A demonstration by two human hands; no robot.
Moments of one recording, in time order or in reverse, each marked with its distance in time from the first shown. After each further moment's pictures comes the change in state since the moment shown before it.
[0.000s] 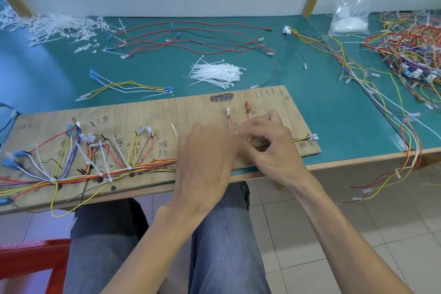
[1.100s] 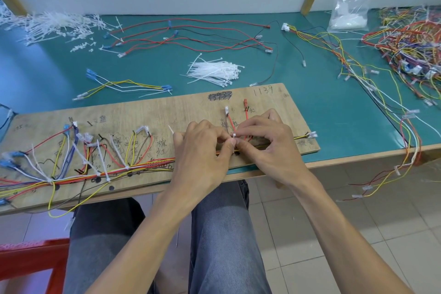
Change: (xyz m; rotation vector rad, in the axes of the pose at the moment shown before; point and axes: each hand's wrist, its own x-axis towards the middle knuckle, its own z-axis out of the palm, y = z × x) left_hand 0.018 -0.001 -0.003 -0.148 -0.156 -0.231; right_hand -0.001 0.004 -0.001 -0.008 0.027 -0.015
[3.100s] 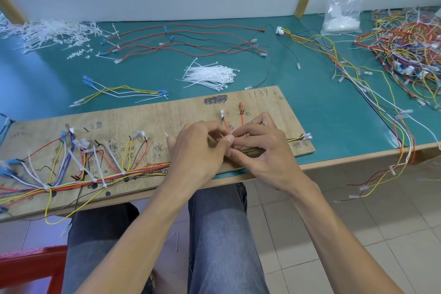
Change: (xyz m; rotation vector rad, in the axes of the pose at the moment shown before) left_hand 0.012 0.013 -0.016 -0.145 -0.034 -0.139; right_hand -0.004 -0.003 -0.002 -0.032 -0.030 -0.103
